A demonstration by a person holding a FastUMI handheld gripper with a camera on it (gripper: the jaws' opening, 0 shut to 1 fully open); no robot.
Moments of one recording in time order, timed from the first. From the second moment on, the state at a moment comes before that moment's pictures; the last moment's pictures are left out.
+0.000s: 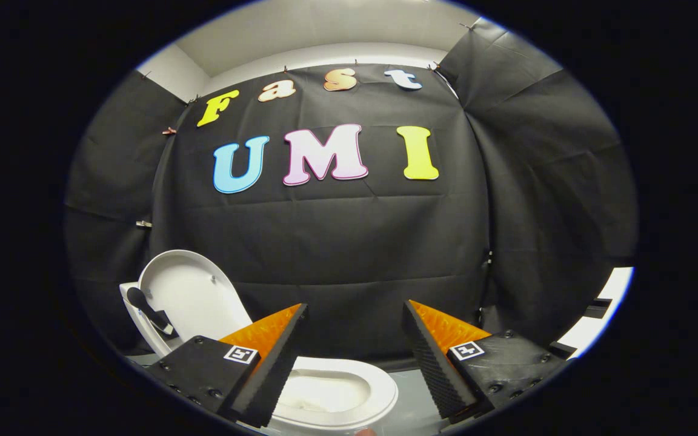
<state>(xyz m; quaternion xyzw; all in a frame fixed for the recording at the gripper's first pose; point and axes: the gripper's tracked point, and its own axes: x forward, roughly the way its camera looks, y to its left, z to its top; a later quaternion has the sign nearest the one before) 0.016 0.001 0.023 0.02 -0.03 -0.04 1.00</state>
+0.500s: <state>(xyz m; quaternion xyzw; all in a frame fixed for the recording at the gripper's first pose) 0.019 0.004 0.007 0.01 0.00 -0.03 1.00</state>
